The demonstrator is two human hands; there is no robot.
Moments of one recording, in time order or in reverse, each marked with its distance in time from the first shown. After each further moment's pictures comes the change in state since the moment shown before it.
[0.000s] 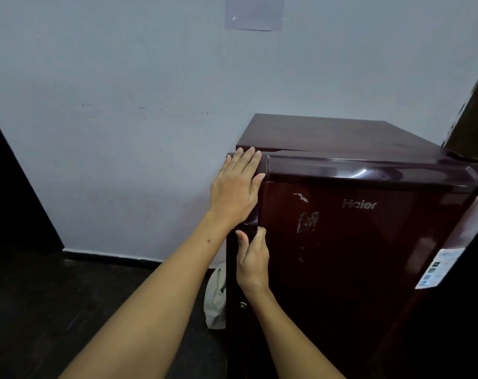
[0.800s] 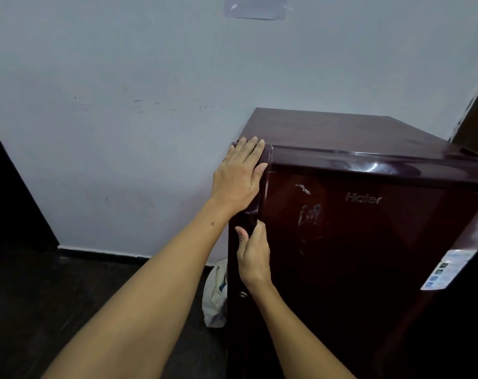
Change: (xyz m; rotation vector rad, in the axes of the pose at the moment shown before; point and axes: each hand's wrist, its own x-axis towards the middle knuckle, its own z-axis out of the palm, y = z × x) left_hand 0.021 -0.021 0.025 -0.032 -0.044 0.021; right_hand 0.021 0.018 0.013 -0.132 -0.052 0.041
